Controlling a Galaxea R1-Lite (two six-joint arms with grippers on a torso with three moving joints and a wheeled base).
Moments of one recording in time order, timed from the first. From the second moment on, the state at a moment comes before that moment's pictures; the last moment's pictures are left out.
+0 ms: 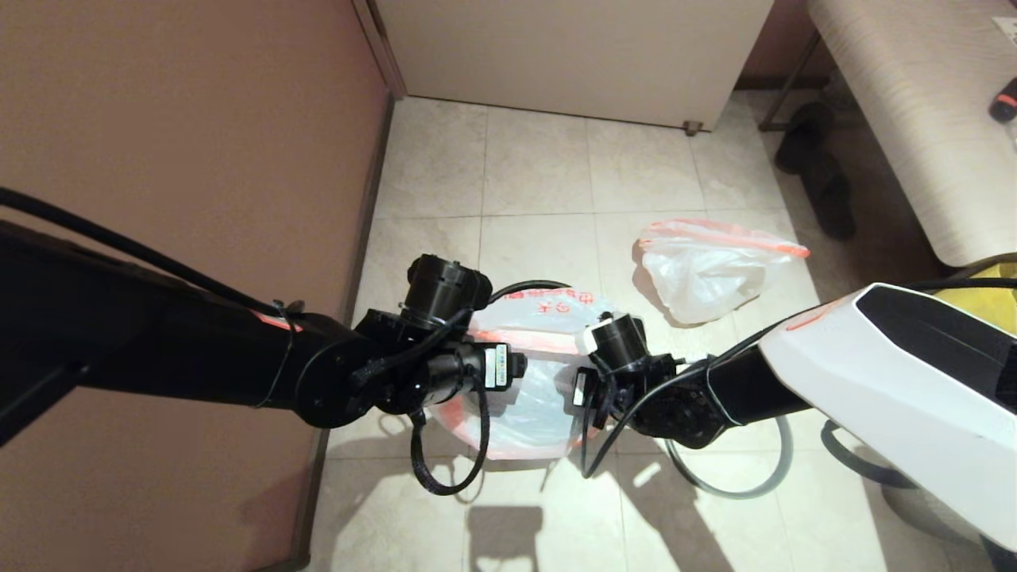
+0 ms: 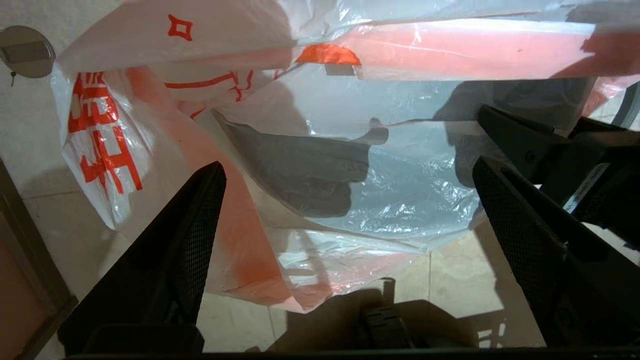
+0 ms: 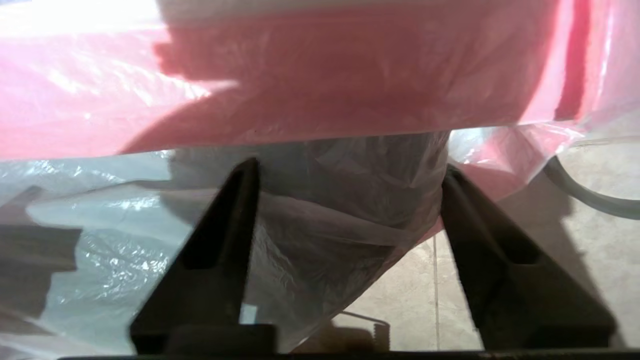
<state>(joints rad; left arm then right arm) -0.63 1.92 -1.14 -0.14 0.33 -0.32 0.64 2.31 -1.43 -0.22 -0.40 0.59</state>
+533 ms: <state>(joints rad) -0.63 1.93 -1.14 -0.16 0.33 -0.35 0.65 2.32 -1.45 -0.16 -0.41 0.59</state>
